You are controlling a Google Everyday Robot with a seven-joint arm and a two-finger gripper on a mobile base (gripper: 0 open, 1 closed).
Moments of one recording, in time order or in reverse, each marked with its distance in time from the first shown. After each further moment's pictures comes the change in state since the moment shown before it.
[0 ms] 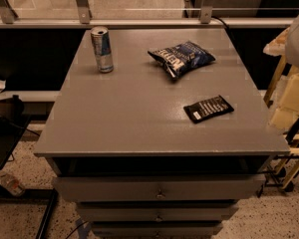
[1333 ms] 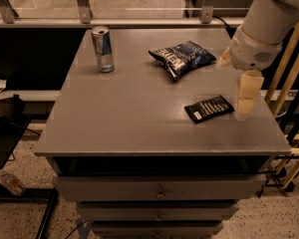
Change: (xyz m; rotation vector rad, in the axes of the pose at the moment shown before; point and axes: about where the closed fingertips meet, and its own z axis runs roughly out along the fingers) arm -0.019 -0.064 0.113 -0.230 0.027 -0.248
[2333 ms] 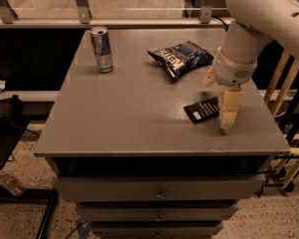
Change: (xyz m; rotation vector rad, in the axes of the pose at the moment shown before) arm -0.012 -0.015 0.061 -0.055 0.012 -0.108
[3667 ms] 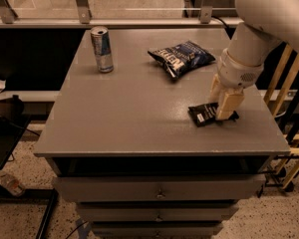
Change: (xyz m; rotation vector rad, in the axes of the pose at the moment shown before) arm 0.002 0.008 -0.003 0.021 -0.022 -0.005
